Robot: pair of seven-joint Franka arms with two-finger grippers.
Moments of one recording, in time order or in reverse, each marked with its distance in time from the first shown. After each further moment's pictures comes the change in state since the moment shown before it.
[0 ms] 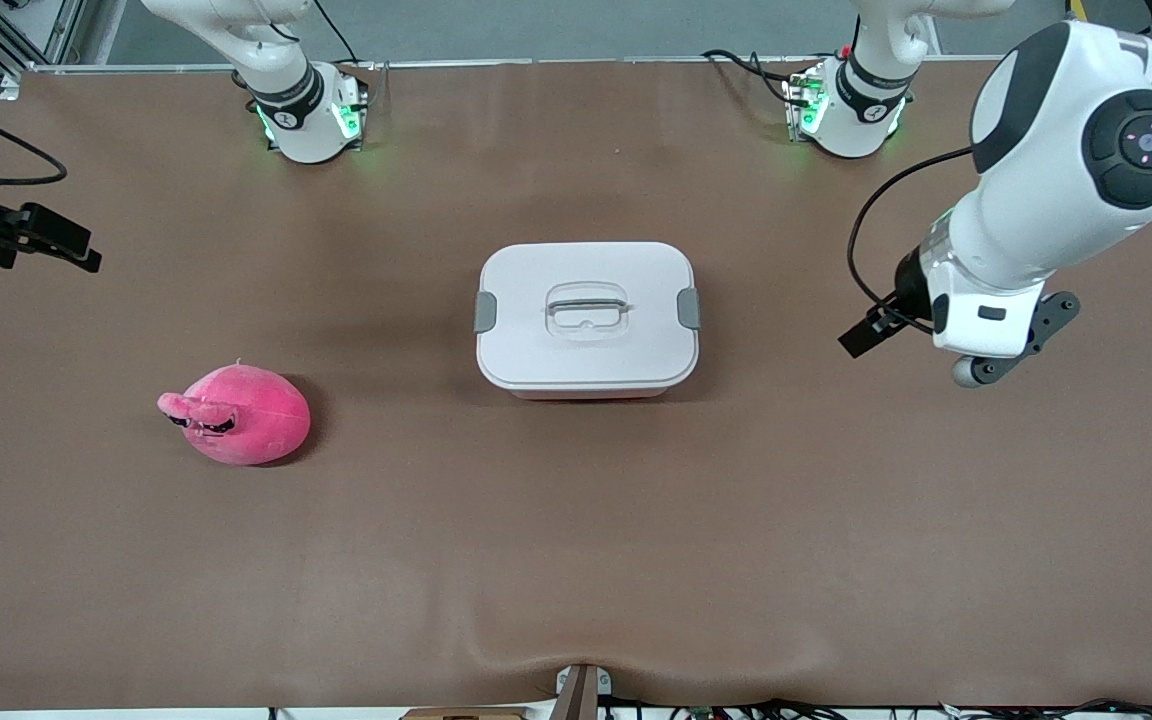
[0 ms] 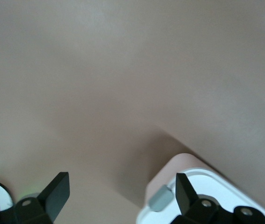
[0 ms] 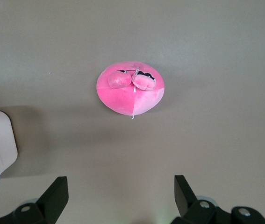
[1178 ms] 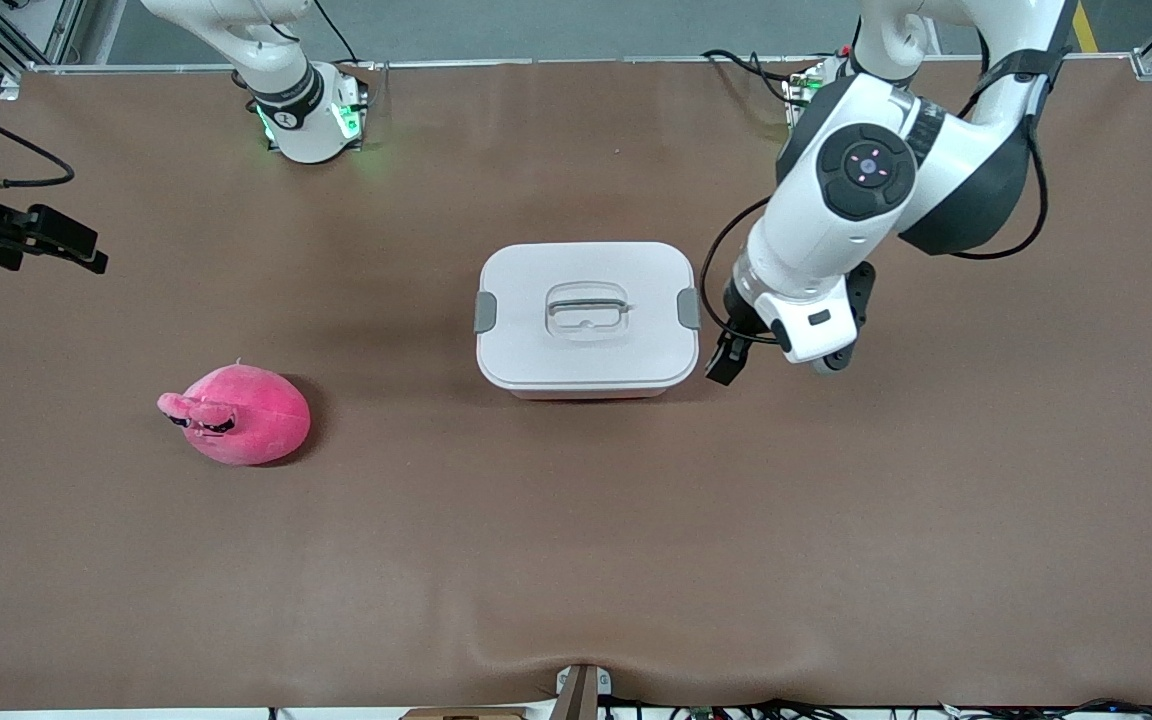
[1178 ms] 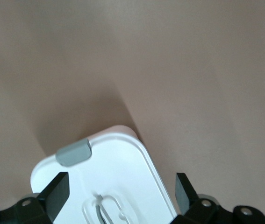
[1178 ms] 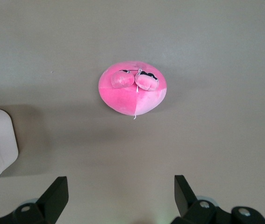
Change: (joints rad) left arm -0.223 0.114 -0.004 0.008 -0.006 0.203 -0.707; right arm 0.006 0.003 0.004 0.000 0.000 0.002 0.000
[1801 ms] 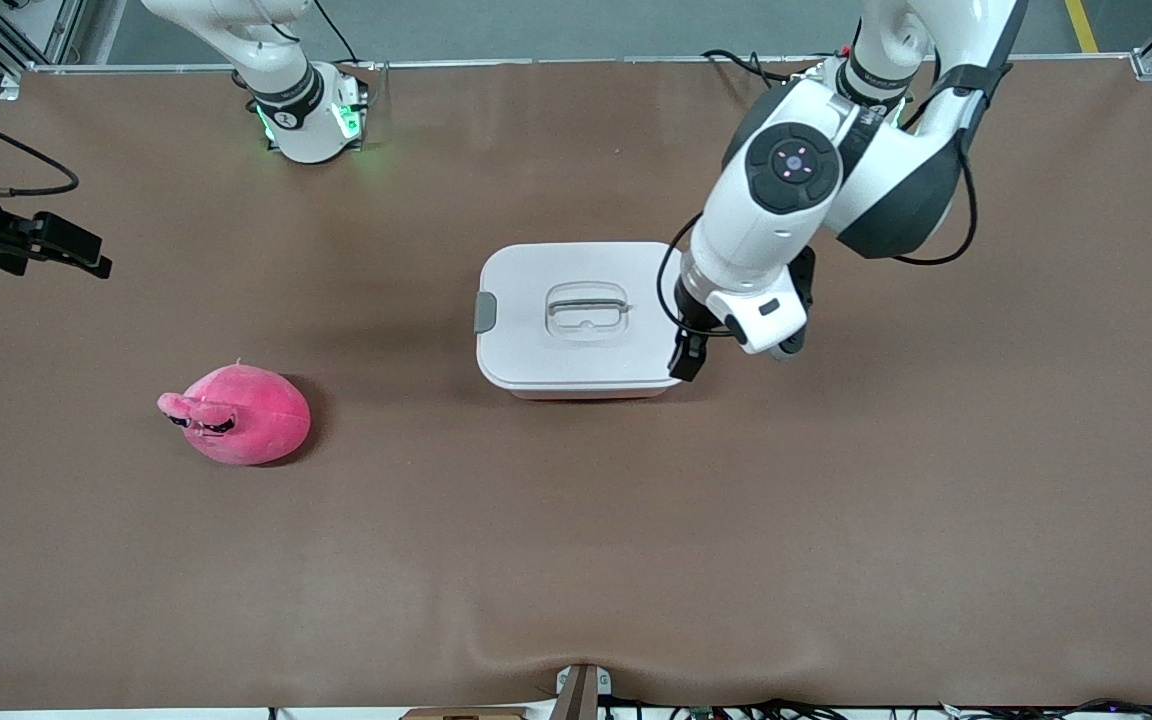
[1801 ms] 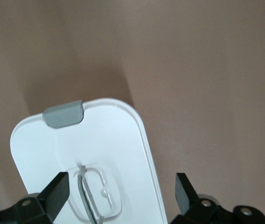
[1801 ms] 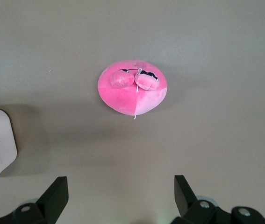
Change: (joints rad) left arm -0.081 0.049 -0.001 0.019 0.000 0.040 -0.244; right arm 0.000 0.023 0.000 0.000 0.000 0.007 0.000
